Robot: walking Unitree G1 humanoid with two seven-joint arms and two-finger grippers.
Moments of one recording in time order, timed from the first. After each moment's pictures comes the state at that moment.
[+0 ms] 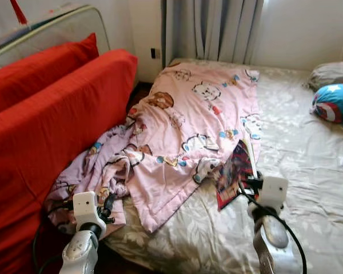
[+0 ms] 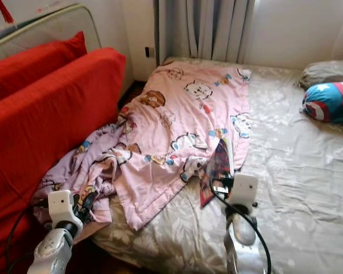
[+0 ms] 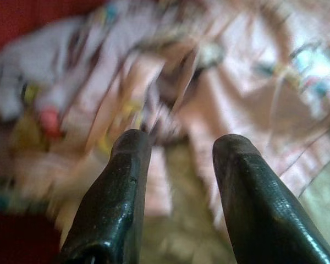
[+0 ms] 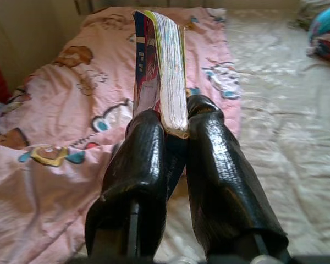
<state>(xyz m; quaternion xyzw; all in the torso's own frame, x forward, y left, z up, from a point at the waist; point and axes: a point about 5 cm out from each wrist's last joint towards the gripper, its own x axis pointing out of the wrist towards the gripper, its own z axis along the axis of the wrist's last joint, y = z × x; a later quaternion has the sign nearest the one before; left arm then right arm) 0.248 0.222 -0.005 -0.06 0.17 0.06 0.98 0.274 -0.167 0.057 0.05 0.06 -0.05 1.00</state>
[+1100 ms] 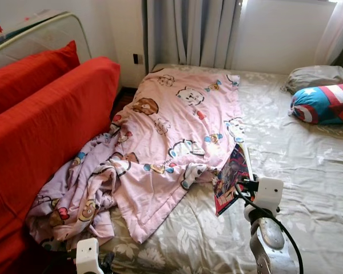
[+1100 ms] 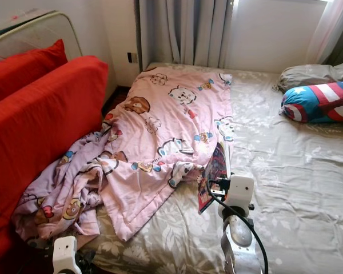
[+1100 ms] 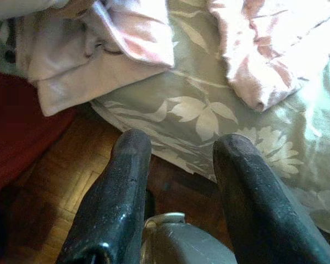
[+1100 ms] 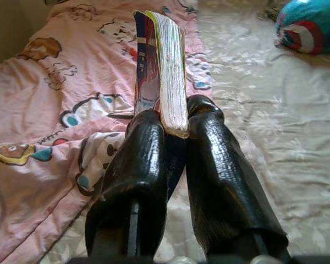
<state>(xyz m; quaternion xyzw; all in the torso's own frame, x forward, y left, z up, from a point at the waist) 0.187 0.220 -0.069 -0.07 0.35 0.07 0.93 0.272 -0.168 0.047 0.04 0.08 -0.06 0.99</state>
